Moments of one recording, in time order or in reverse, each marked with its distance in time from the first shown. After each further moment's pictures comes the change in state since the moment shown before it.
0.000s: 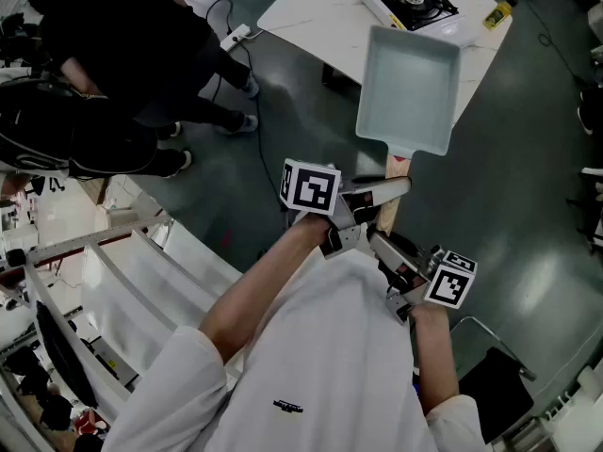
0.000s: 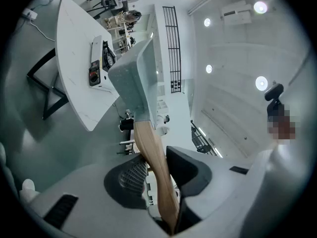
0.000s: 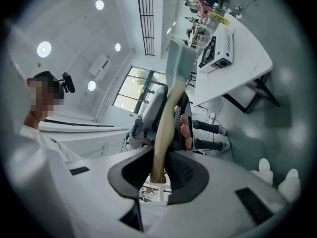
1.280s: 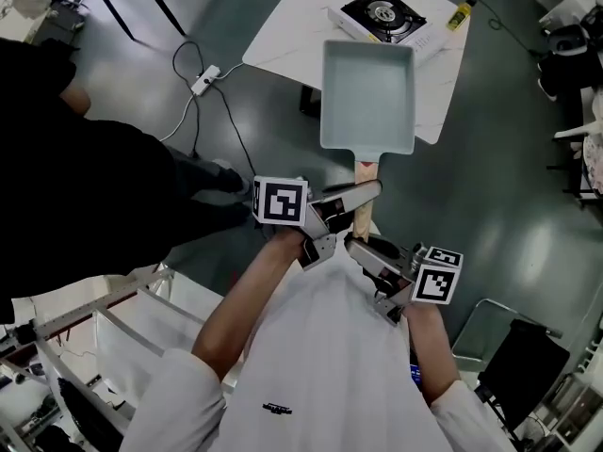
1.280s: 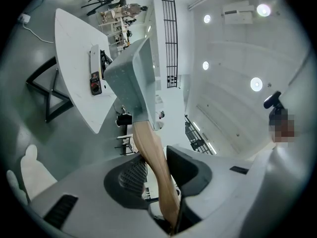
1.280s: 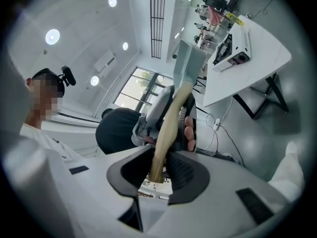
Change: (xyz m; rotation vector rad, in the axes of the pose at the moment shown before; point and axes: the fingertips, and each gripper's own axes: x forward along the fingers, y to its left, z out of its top) left arm -0.117 -0.031 0.037 -0.008 0.081 -0.053; right arm 0.115 0.058 -0.035 -0.091 -0.045 -0.033
